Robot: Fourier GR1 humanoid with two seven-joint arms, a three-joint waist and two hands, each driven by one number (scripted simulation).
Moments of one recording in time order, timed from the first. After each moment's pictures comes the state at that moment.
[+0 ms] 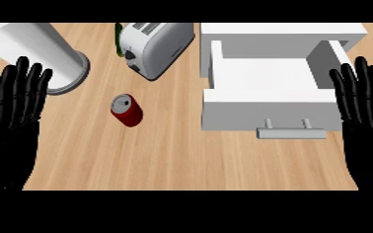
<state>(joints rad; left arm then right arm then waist) 0.00 0.13 0.02 -2.10 -0.04 -0.03 -0.02 0.00 -0.12 0.01 -2.10 -0.01 -0.01 -0.02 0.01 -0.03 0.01</state>
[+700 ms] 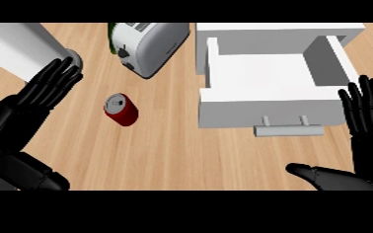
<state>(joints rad) -0.11 0.37 0.10 -1.83 0.40 -0.43 0.13 0.11 -0.11 -0.06 -2.09 -0.03 -0.08 0.16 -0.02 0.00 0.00</state>
